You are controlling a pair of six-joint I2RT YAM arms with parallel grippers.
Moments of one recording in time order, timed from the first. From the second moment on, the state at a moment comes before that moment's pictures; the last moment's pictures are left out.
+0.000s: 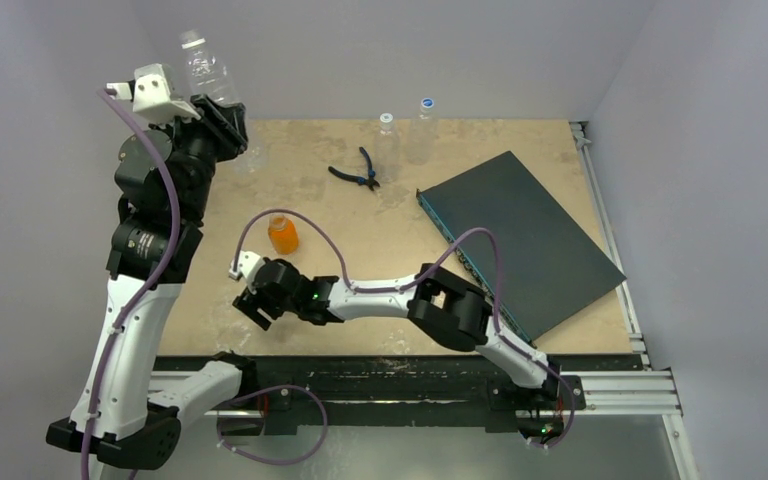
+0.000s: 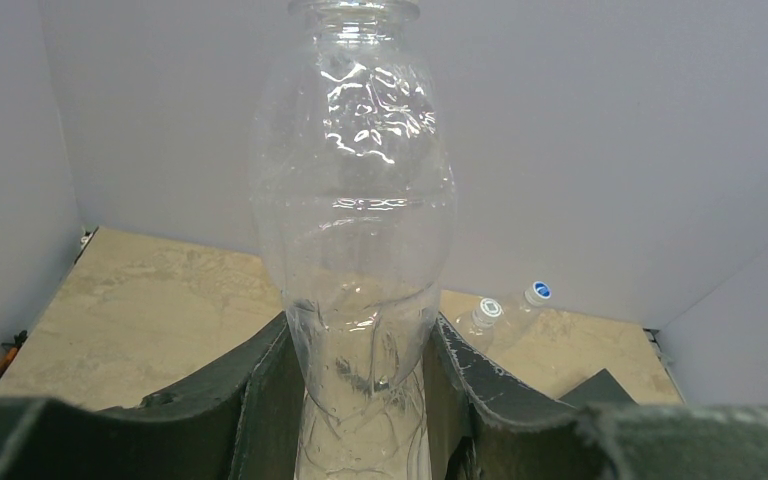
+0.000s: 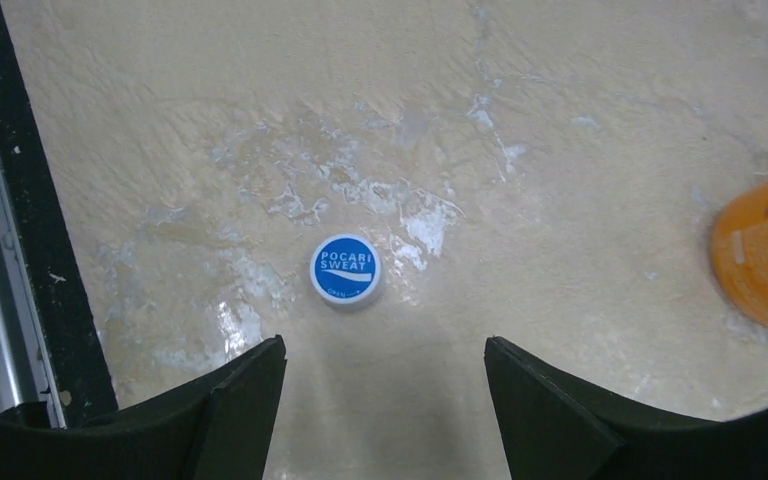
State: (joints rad) left arm -0.26 1.02 1.49 -0.37 -0.26 -0.30; right arm 1.26 2.30 1.72 0.05 0.11 0.10
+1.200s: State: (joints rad) left arm -0.26 1.05 1.52 -0.41 -0.26 -0.29; right arm 1.31 2.55 2.03 -0.01 0.20 0.06
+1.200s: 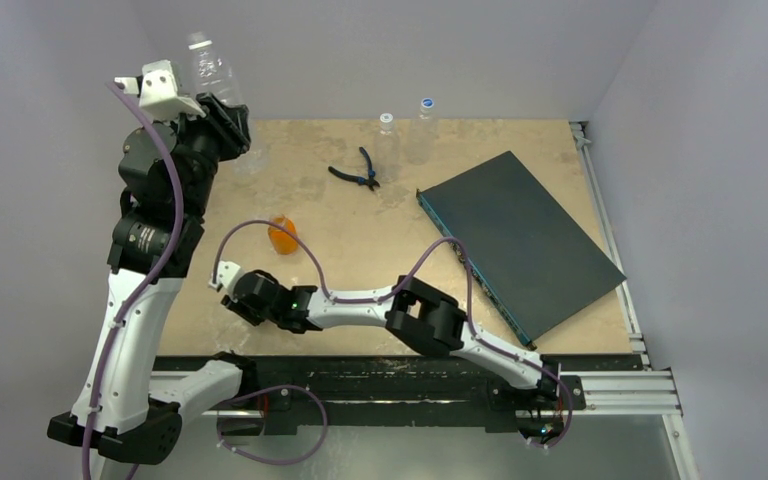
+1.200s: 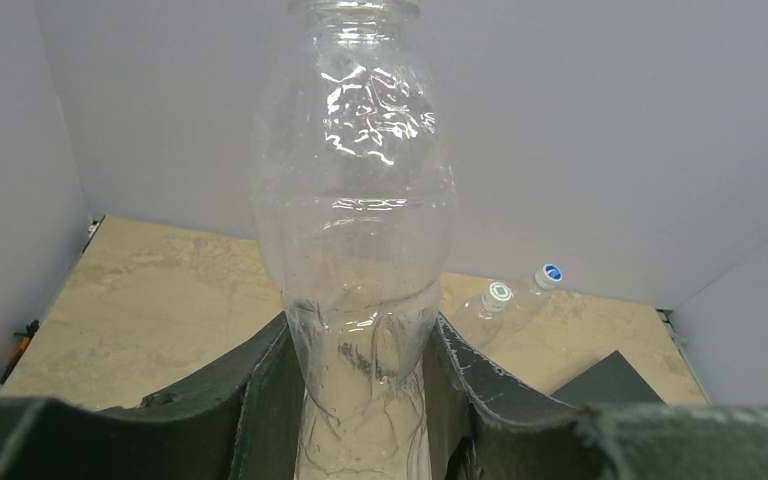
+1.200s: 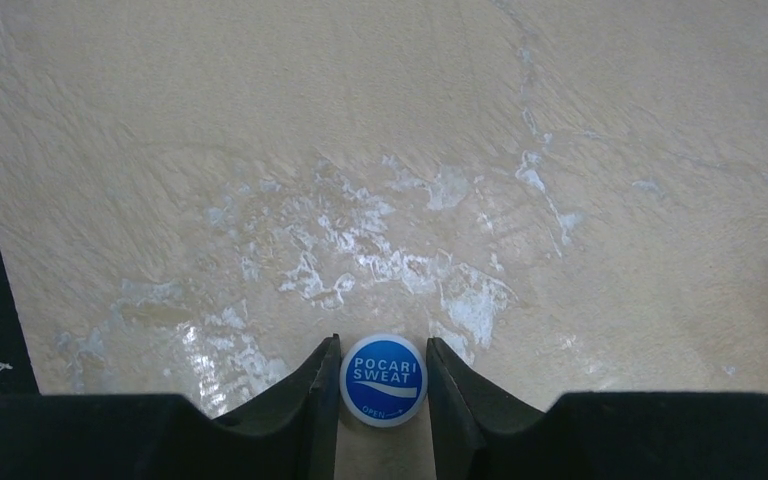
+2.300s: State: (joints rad) left arm -0.27 1.13 0.94 -0.13 0.54 0.04; right arm 0.55 1.51 1.29 -0.24 -0.08 0.39
